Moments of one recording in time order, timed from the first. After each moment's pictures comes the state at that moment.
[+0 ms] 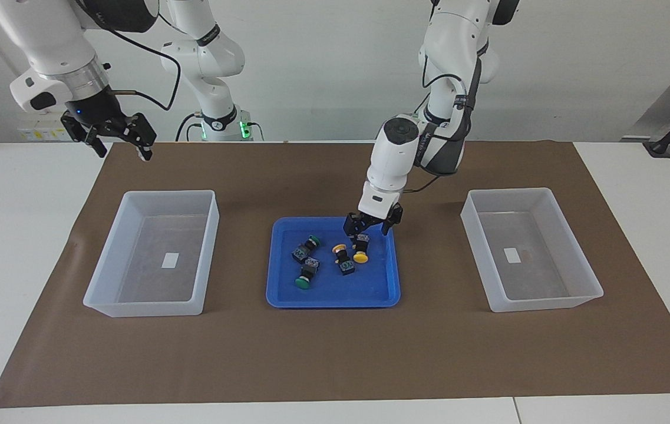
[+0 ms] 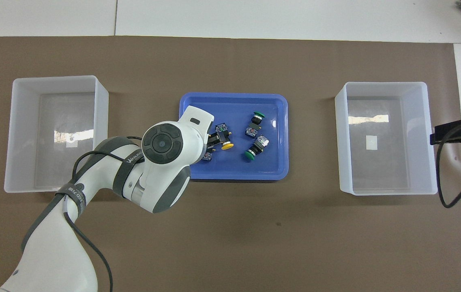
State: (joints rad) left arm -0.48 0.30 -0.12 -1.95 0.00 2.44 -0.88; right arm 0.00 -0.07 -0.06 -1.67 -0.01 1.59 0.05
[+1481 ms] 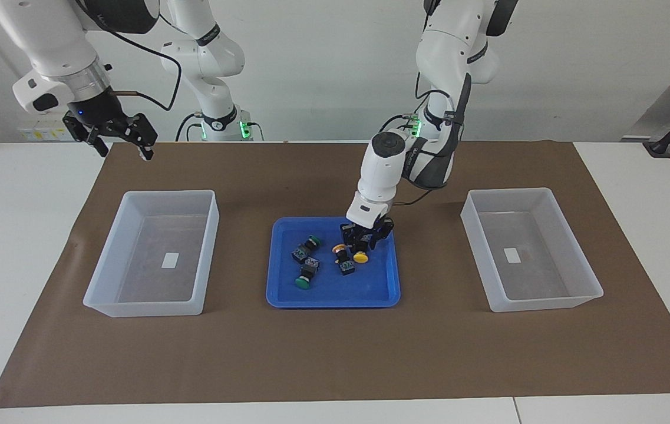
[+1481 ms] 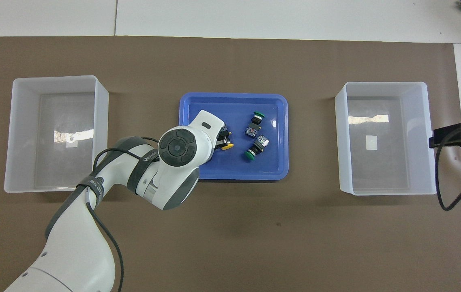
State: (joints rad) left arm -0.50 0.38 -0.11 -1.94 0.06 2.51 -0.82; right arm 0.00 -0.08 -0.06 -1.69 -0.01 1.59 0.05
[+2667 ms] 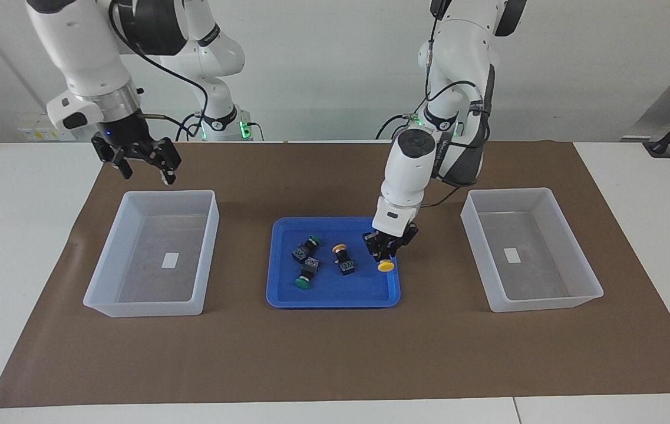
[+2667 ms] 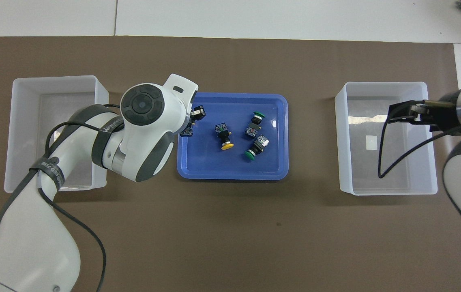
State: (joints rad) left arm -0.38 0.35 -0.10 -1.74 0.06 2.27 -0.81; right arm 0.13 0.00 -0.04 -1.74 -0.01 1.87 0.31
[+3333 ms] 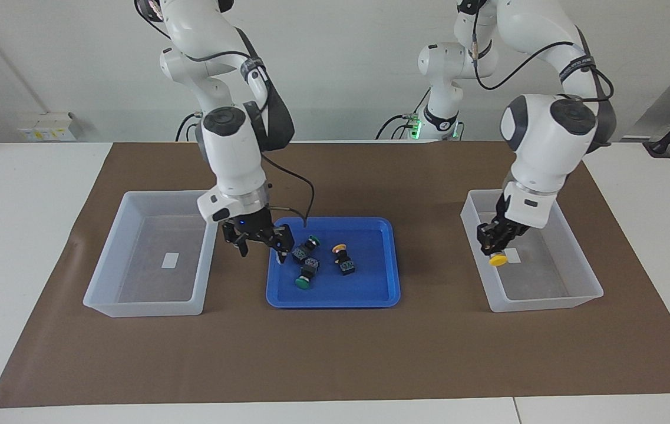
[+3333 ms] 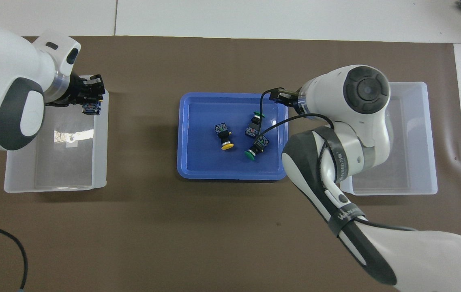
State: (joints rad) left arm -0.03 0.26 -0.10 -1.64 0.01 2.02 -0.36; right arm 0.39 0.36 -0.04 -1.72 0.00 2.34 0.66
